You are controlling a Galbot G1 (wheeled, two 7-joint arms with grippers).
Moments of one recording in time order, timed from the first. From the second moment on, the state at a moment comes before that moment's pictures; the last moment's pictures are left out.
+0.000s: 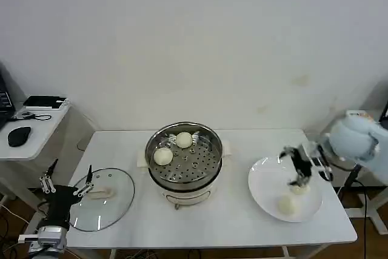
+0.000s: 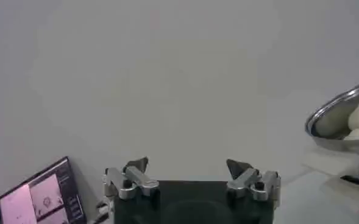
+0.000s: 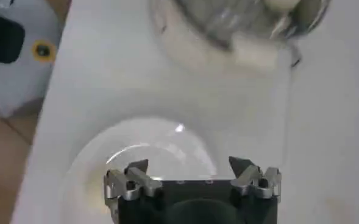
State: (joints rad) left arm 1.65 -1.19 -0.79 -2.12 0.08 0.01 -0.12; right arm 0.19 0.27 -1.01 1.75 0.05 -0.22 -0.97
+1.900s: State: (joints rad) left arm 1.66 -1.20 -0.81 -2.10 0.09 0.01 -0.12; right arm -0.12 0.44 -0.80 1.49 -0.06 -0.21 -1.00
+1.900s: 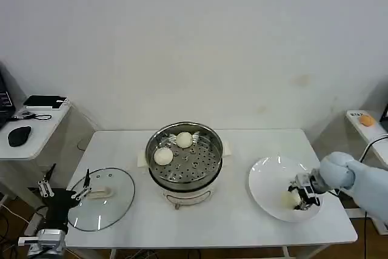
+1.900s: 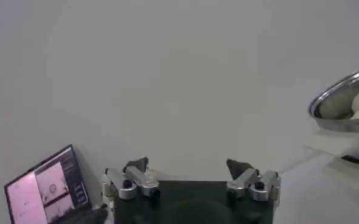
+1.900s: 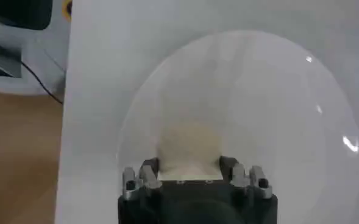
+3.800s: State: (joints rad) left arm 1.68 -1.21 -0.85 -2.13 0.09 0.01 -0.13; right arm 0.40 1.25 -1.16 1.33 0.05 -0.08 -1.10
